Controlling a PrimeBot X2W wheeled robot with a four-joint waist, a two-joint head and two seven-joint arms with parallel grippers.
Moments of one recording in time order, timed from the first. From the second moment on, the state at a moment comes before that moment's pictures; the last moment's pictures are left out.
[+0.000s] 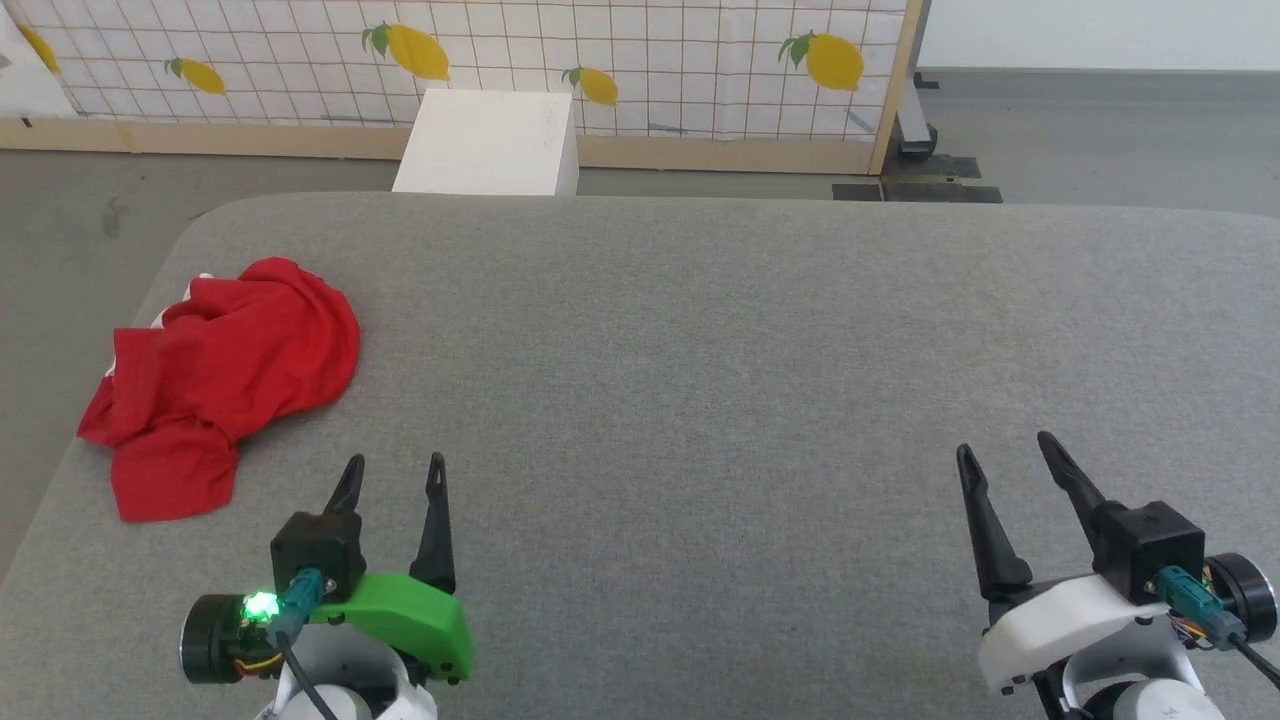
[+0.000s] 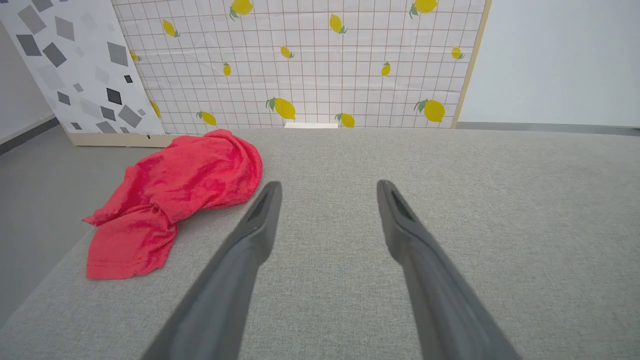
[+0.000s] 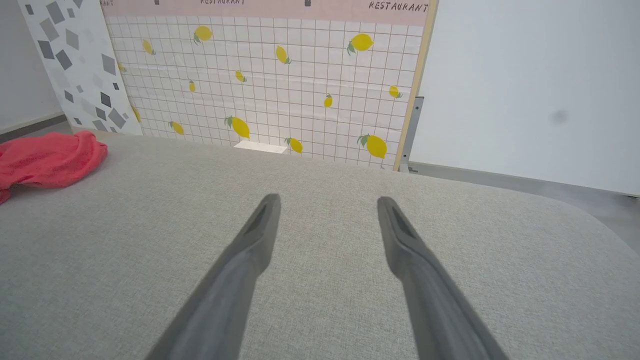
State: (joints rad) left arm -0.02 0.05 -0.05 0.05 -0.06 0.01 -0.05; right arm 0.02 -0.05 -0.02 0.01 0.01 0.13 -0.05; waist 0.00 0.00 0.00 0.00
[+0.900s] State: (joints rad) left arm -0.02 0.06 -0.04 0.07 -0.11 0.01 -0.11; right arm 0.02 -0.05 -0.03 0.03 0.04 0.13 -0.11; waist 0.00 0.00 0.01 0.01
